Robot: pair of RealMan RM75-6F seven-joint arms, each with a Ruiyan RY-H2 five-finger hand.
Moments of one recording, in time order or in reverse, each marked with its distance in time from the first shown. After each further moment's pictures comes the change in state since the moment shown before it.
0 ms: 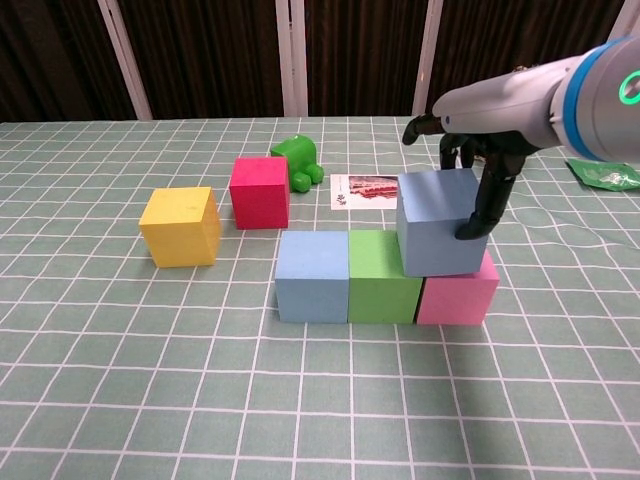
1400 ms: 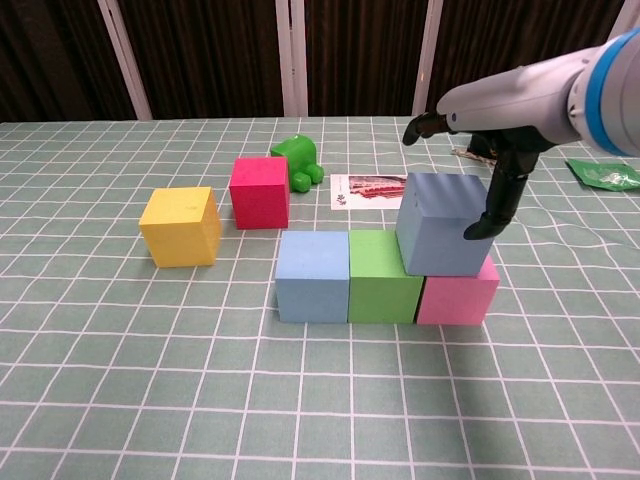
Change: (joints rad) left arm 0.001 0.002 0.001 0.001 0.003 0.005 -0.002; right arm -0.003 0.059 -0.028 -0.064 -0.024 -0.012 0.015
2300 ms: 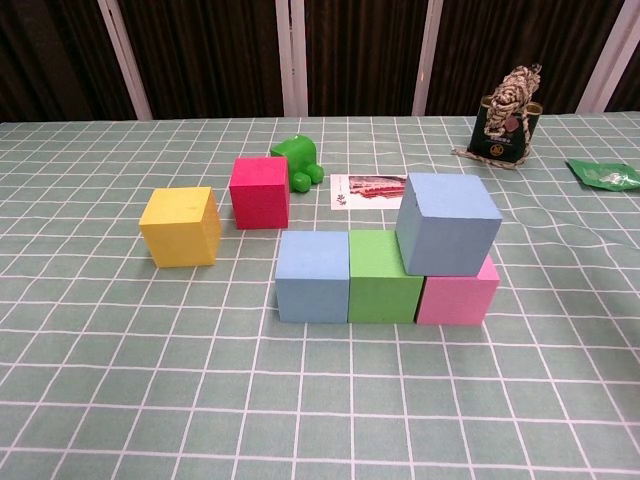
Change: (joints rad) left arm 0.000 -0.007 -0.007 -0.018 -0.011 0.003 0.059; right arm -0.514 0.345 -0.377 0.080 -0.794 0.056 0.604
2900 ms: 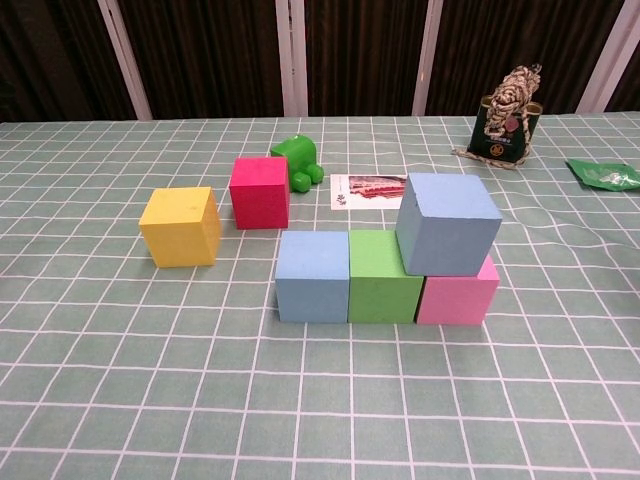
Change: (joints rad) left arm -0.196 0.018 -0.123 -0.266 -0.252 -0.210 0.427; right arm -0.142 0.110 0.043 0.086 -0.127 -0.103 0.215
